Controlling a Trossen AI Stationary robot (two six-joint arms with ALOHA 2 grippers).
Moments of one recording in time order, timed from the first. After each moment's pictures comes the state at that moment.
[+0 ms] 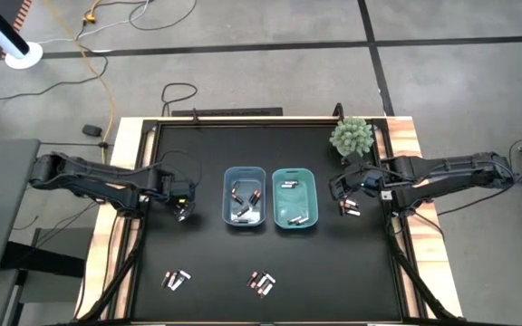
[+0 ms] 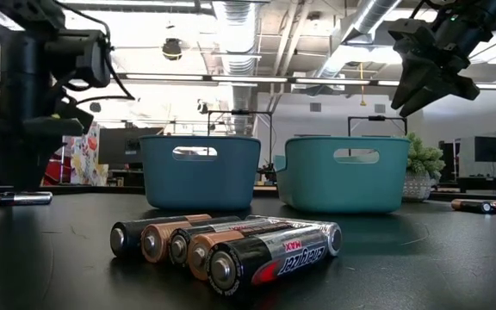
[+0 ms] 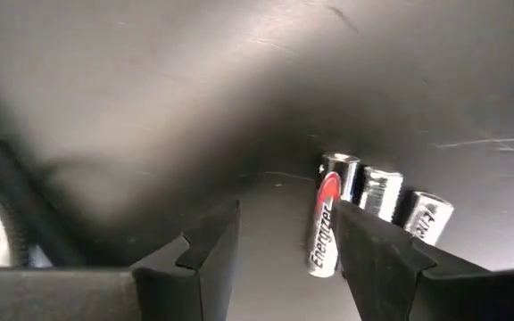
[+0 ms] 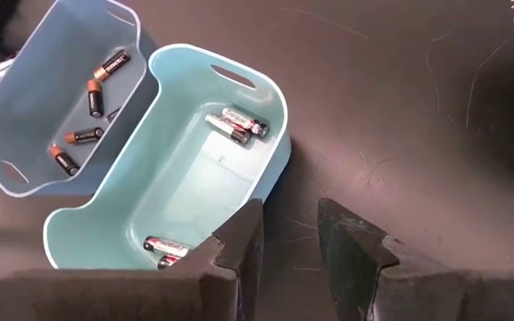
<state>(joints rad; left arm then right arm) 0.05 1.10 0.53 -0.94 -0.13 -1.02 0.03 0.90 0.75 -0.77 0.37 0.99</state>
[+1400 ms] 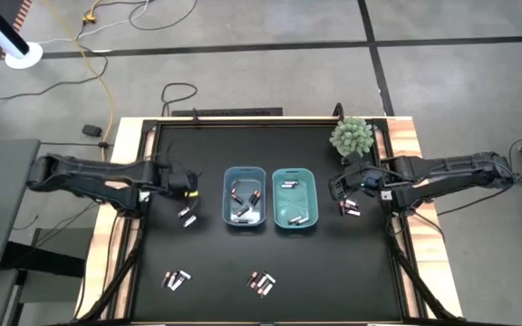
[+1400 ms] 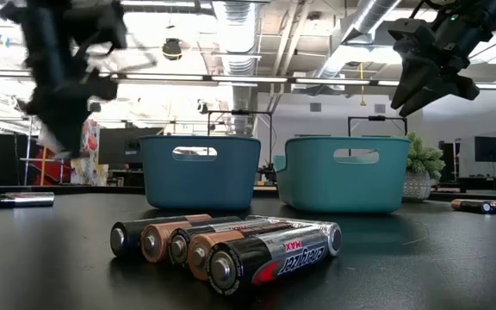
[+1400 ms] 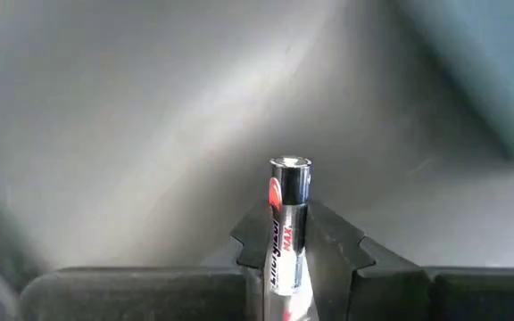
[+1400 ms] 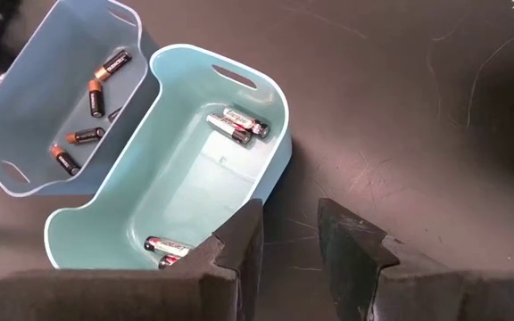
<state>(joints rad) 0.09 1.05 0.69 -0.92 -0.24 -0.78 0.03 0.91 0.75 -0.77 0.37 0.99</state>
